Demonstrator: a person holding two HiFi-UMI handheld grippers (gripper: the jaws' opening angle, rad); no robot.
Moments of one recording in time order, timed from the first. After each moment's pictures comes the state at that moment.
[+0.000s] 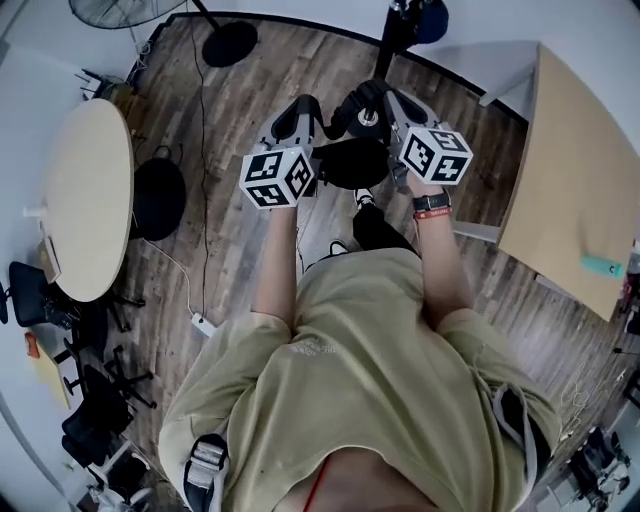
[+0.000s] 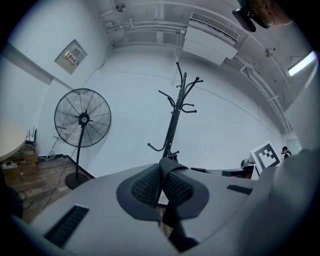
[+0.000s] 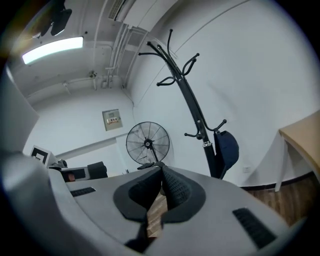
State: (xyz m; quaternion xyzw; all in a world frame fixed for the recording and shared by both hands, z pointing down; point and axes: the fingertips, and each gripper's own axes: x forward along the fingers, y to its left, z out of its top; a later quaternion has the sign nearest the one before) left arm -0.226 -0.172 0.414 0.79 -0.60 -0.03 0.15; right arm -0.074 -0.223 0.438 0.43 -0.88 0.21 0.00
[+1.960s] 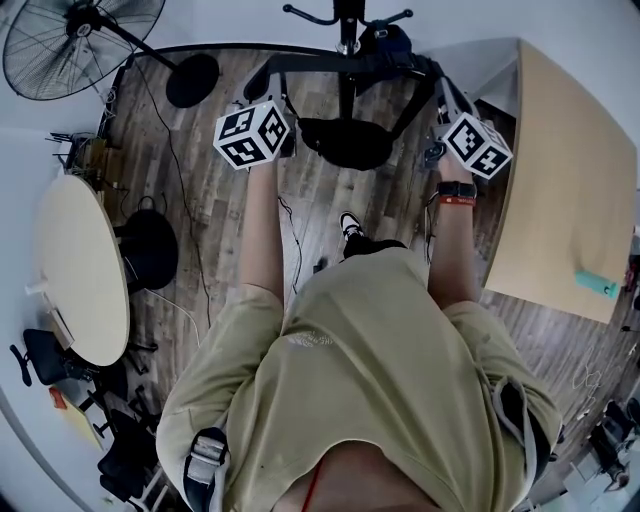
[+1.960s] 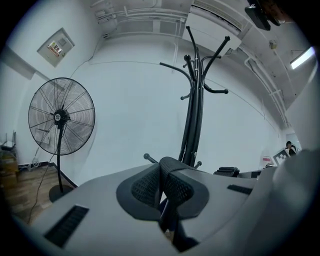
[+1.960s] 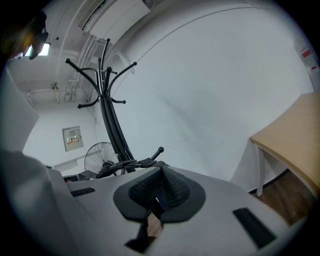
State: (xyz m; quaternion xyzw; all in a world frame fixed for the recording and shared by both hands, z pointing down) left arm -0.159 -0.514 0.412 0.80 -0.59 -0.03 0.12; right arm 0.155 -0.505 0.449 0.58 -0.78 0.24 -0.09
